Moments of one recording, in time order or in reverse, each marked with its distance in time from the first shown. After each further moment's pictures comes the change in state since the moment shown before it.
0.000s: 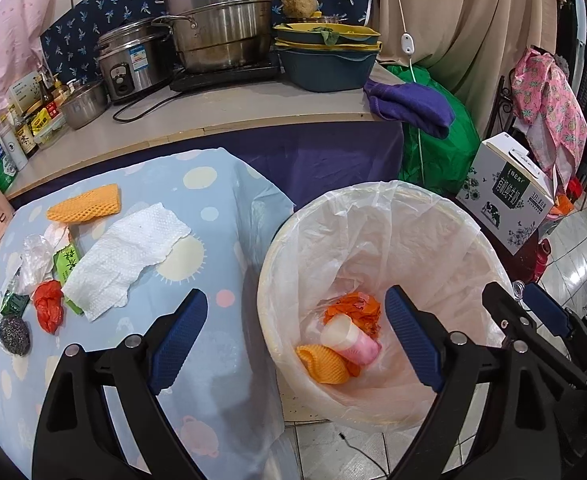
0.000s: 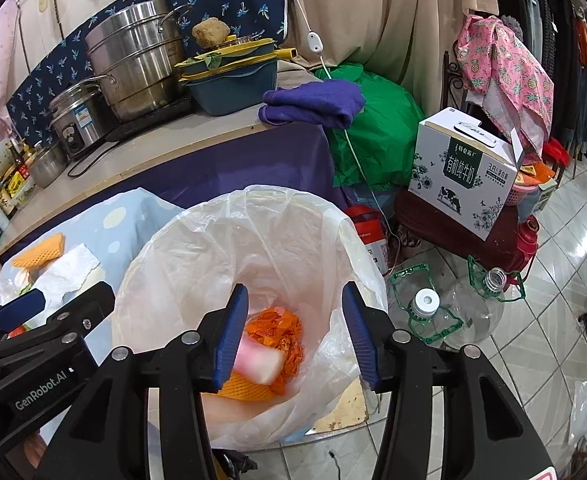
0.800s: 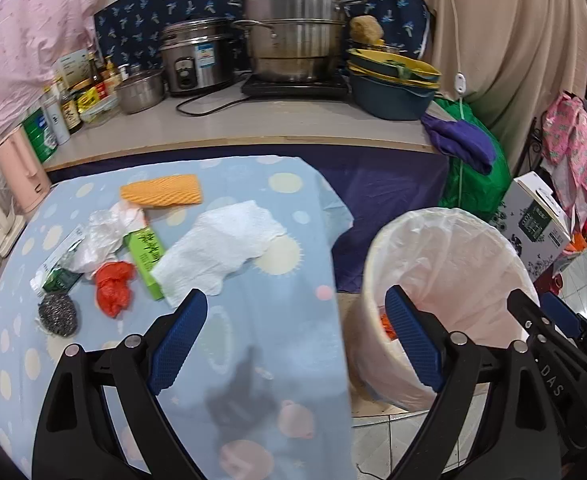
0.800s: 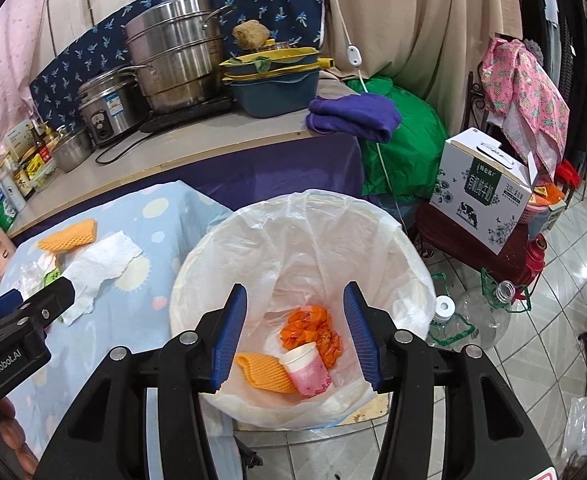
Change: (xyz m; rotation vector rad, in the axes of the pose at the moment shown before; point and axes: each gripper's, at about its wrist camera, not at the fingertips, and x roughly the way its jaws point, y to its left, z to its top) left arm -0.043 0.092 -0.015 -0.127 -0.052 0.076; right arm -0.030 0.063 -0.009 -0.084 -0.018 0.039
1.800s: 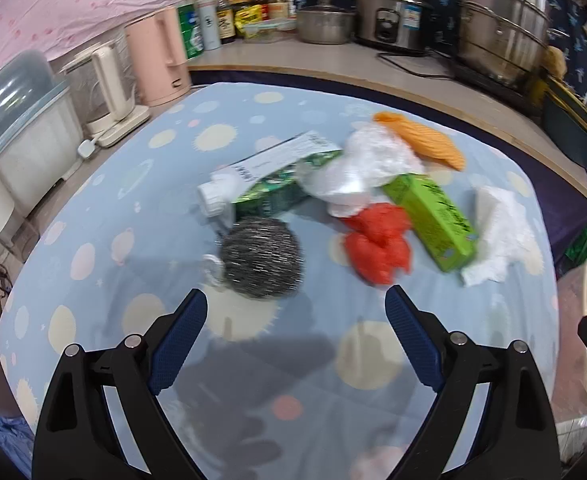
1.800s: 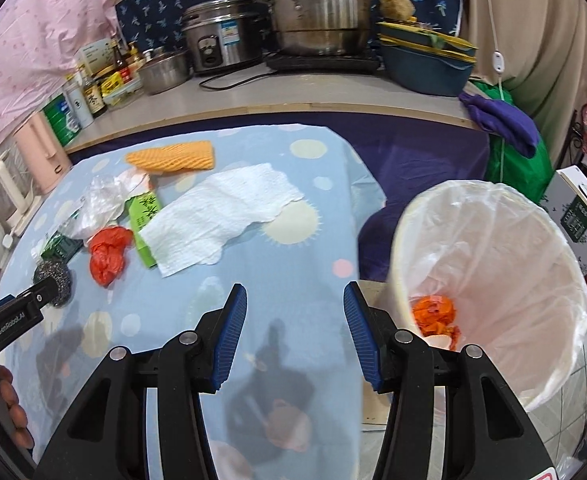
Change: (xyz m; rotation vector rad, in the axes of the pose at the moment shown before) left arm 0.027 0.237 -0.056 -0.335 0.115 0.321; right arm 0.039 0.176 -0.037 -0.243 0.114 0.187
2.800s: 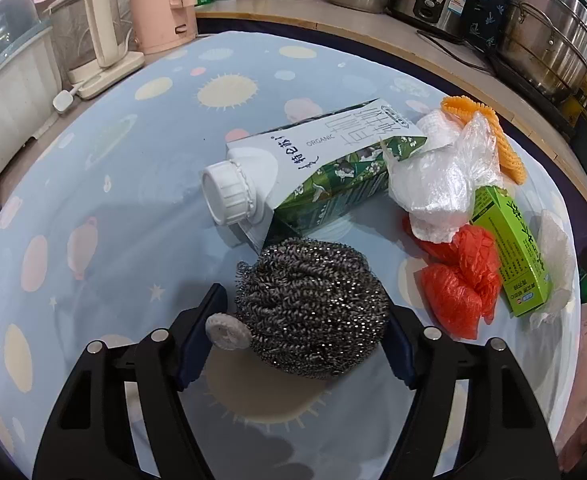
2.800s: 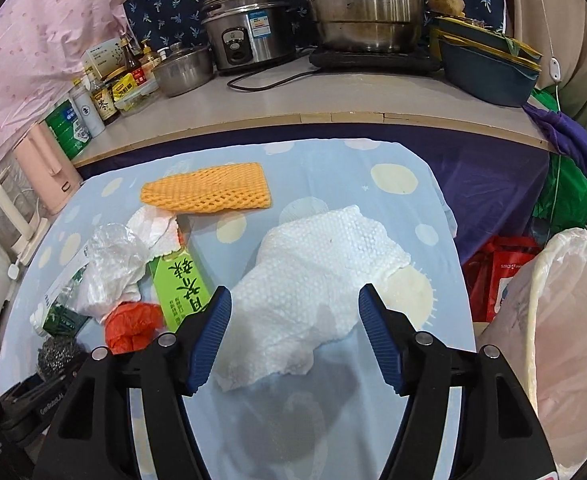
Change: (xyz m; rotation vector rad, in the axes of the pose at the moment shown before) left arm 0.079 0.037 0.021 -0.084 0.113 -0.061; right arm 0.082 0.060 0.070 0.027 0.003 0.074
